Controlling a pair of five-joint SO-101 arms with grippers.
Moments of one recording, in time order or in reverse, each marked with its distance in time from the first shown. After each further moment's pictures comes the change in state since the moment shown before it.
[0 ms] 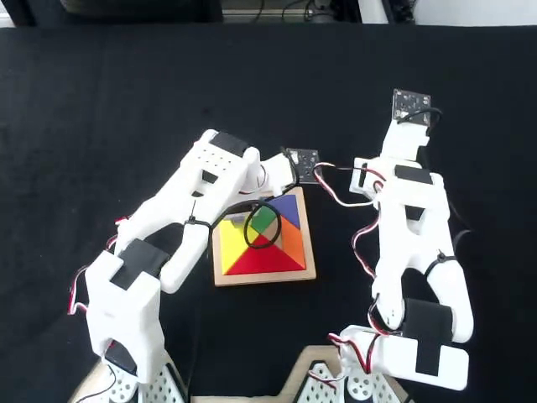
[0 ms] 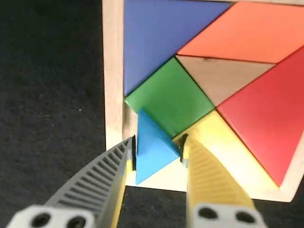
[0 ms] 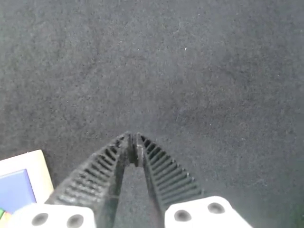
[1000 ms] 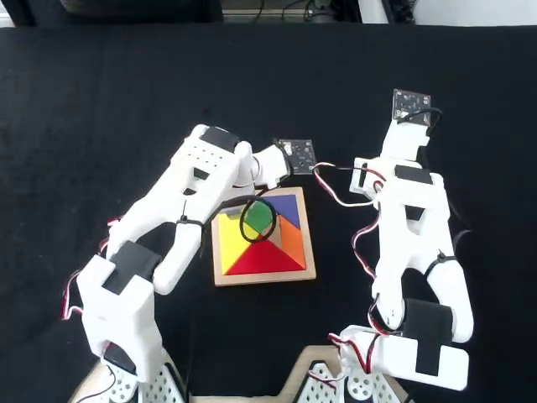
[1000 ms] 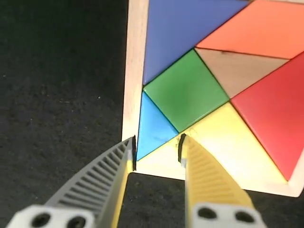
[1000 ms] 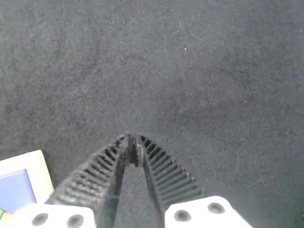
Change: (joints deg) left arm -1.8 -2.5 0.0 0.0 0.3; right arm 0.0 0.0 0.0 0.0 0.0
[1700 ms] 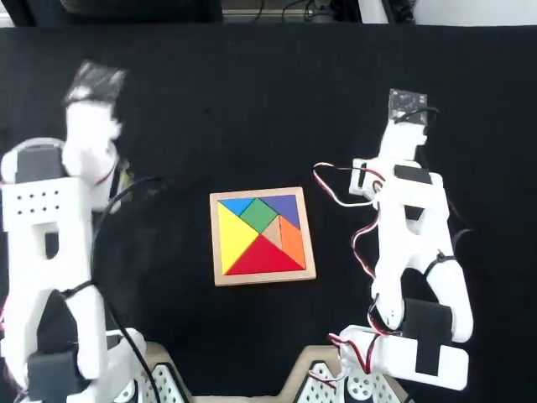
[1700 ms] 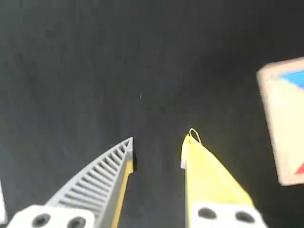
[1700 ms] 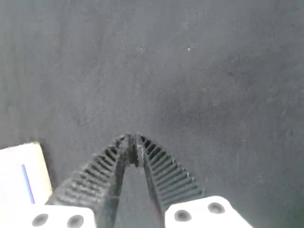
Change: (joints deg) left arm -34.5 -40.9 16.4 12.3 37.0; right arm -0.2 0.0 0.0 0.4 2.5
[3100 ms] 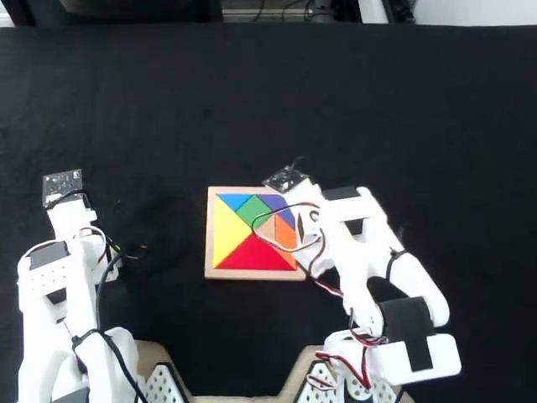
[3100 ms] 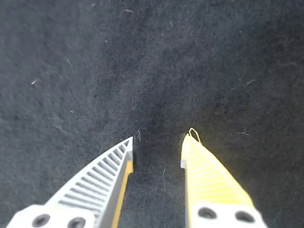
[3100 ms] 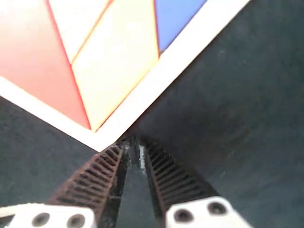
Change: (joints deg) left arm -14.1 -16.4 50.6 -29.6 8.4; right arm -20.7 1.3 11.1 20.5 28.6
